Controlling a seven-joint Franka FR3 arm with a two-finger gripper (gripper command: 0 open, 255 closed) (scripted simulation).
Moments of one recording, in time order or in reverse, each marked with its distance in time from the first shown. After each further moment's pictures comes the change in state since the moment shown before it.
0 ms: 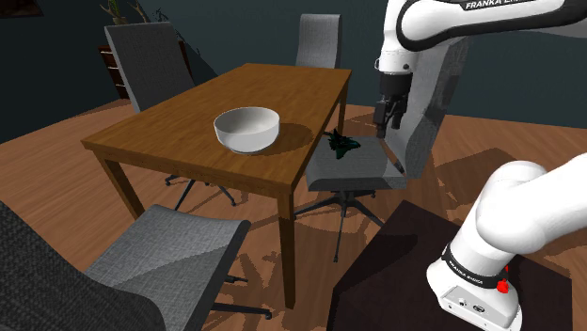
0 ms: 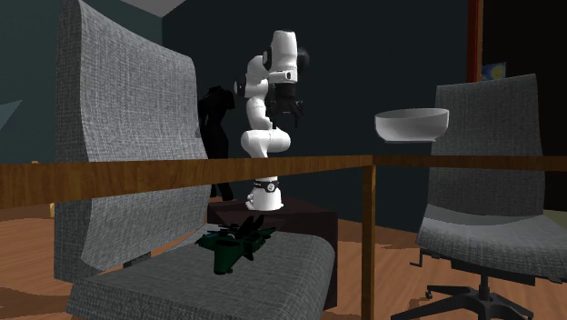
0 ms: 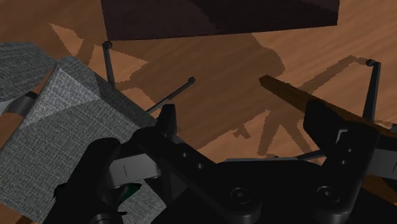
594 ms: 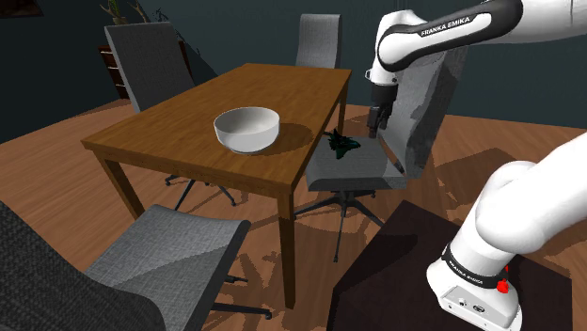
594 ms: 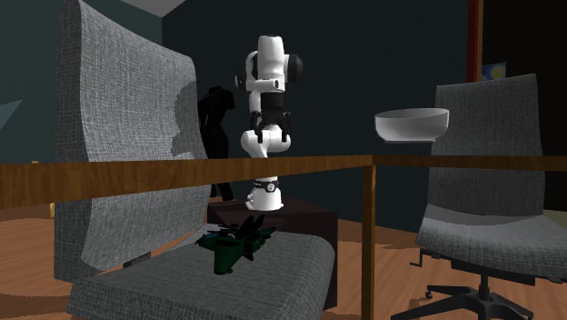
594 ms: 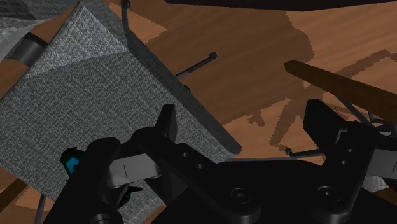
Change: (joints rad) arm -0.007 0.230 -0.155 0.036 -0.073 0.249 -0.250
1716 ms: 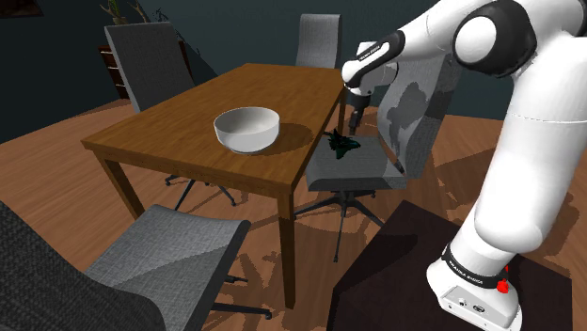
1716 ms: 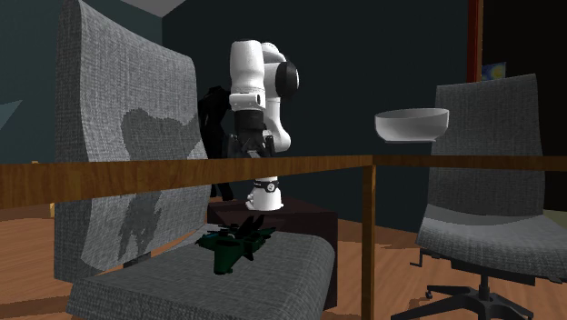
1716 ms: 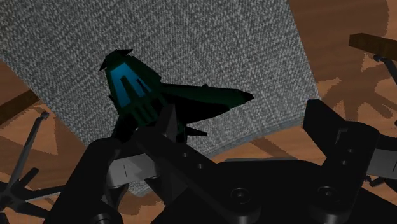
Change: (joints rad) arm -0.020 0.628 -0.157 0.388 0.238 0.299 -0.528
